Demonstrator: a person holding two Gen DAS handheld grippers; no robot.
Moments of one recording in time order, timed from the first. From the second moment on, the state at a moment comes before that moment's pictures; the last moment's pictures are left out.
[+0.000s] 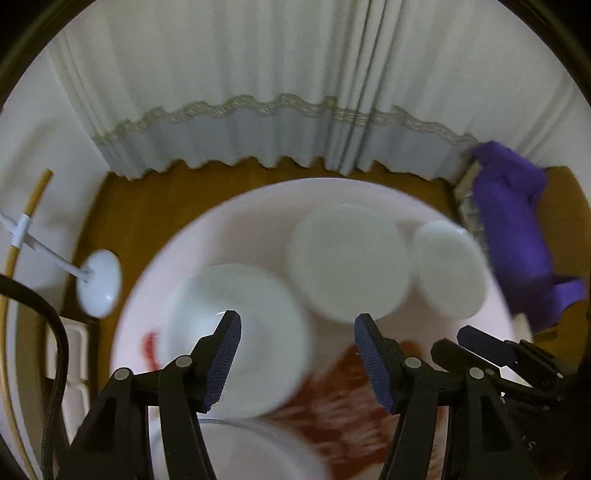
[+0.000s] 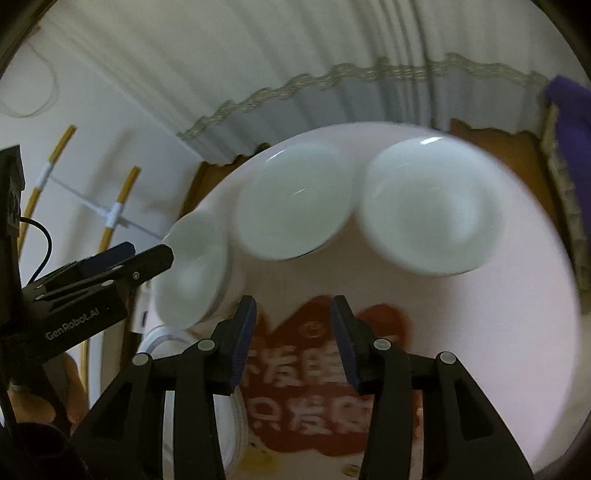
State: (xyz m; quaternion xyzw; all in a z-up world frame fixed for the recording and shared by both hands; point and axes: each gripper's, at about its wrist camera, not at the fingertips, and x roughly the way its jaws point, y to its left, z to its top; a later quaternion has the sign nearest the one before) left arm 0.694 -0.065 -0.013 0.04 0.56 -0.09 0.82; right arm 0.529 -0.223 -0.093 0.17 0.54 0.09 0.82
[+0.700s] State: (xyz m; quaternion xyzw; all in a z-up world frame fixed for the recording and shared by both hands) left arm 0.744 -0.166 -0.054 -0.07 0.59 0.02 0.80; right arm 0.610 -0.347 -0.126 0.12 0.59 0.05 0.80
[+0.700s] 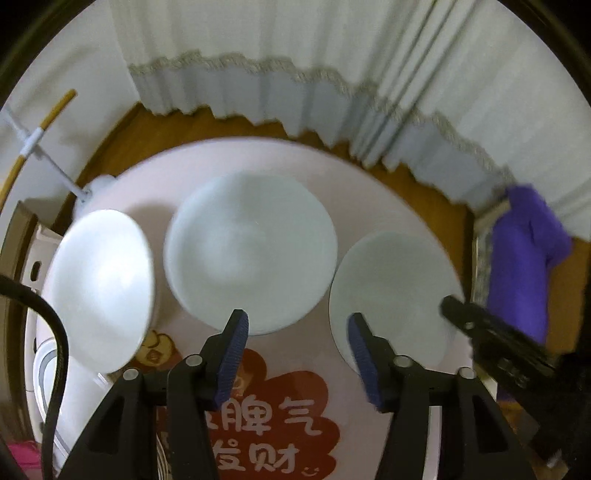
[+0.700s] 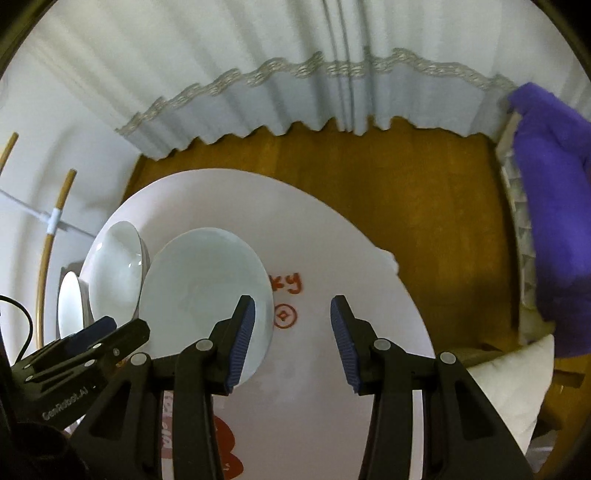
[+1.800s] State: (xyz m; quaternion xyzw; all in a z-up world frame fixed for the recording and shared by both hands) left arm 0.779 -0.145 -0.135 -0.14 0.65 -0.03 0.75; right arm 0.621 -0.336 -0.141 0.13 0.60 0.12 0.78
